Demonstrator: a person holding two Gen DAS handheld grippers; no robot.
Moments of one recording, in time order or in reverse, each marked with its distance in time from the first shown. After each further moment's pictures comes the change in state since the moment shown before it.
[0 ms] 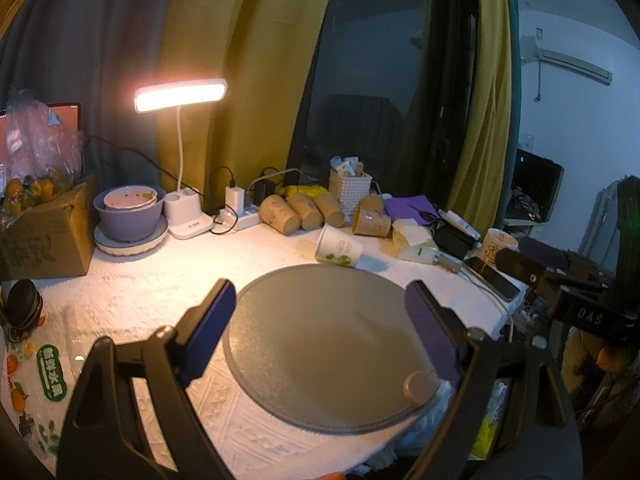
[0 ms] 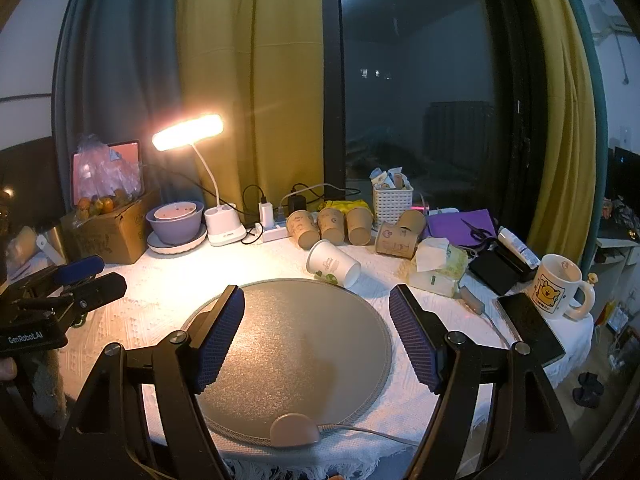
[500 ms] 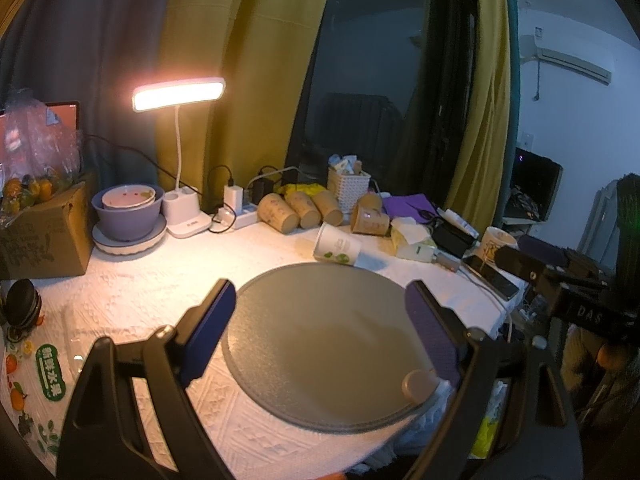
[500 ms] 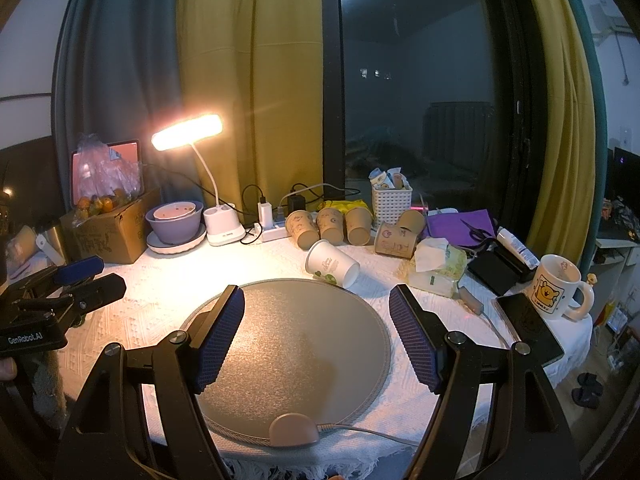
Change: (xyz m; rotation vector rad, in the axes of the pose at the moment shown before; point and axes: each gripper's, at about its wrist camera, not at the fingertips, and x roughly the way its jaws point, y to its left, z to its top) left arm 0.000 -0.003 -0.002 0.004 0.003 -0.004; right arm 0.000 -0.001 0.000 -0.003 0.001 0.001
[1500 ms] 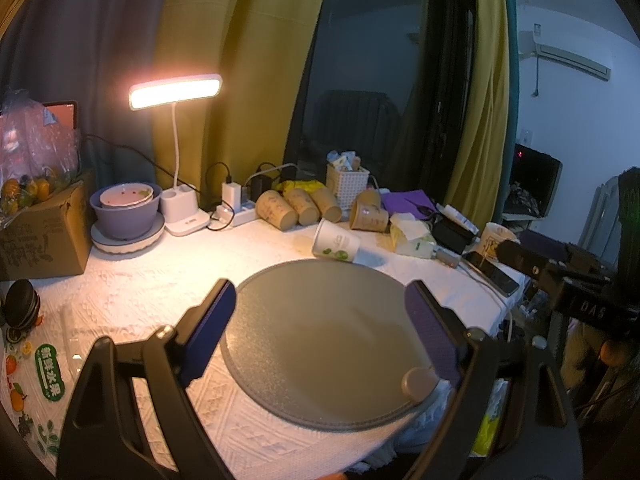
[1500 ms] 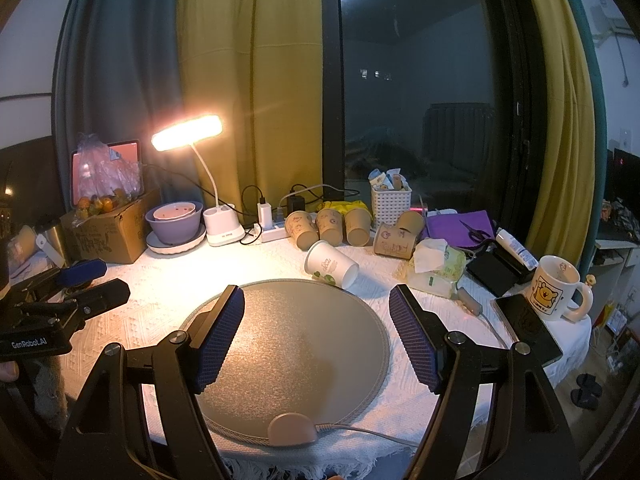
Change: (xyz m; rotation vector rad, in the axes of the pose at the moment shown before) left arm 0.001 -0.003 -0.003 0.004 0.008 -0.001; right arm -0.001 0.001 0.001 -0.003 -0.001 -0.002
